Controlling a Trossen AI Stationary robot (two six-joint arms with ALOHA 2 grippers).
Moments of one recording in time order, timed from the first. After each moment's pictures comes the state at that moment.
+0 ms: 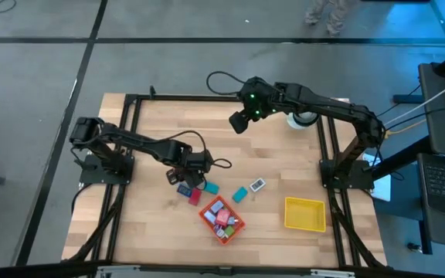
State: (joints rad) left arm -0.09 1.62 1.10 -0.79 -0.13 0.99; right arm -0.26 1.69 1.71 -0.90 -0.01 0.49
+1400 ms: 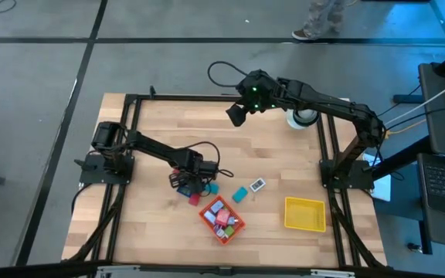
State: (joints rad) left arm -0.09 1.85 1.10 -0.74 -0.04 1.08; right arm -0.30 1.68 1.71 -0.78 0.03 0.40
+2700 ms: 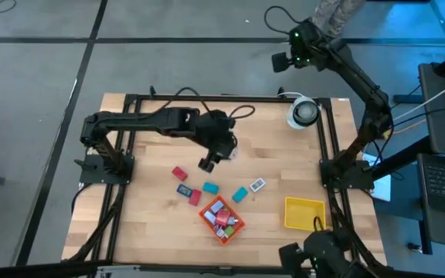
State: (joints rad) left arm 0.03 1.70 1.73 -0.84 0.11 0.51; right arm -0.85 1.66 1.89 -1.12 0.23 0.32
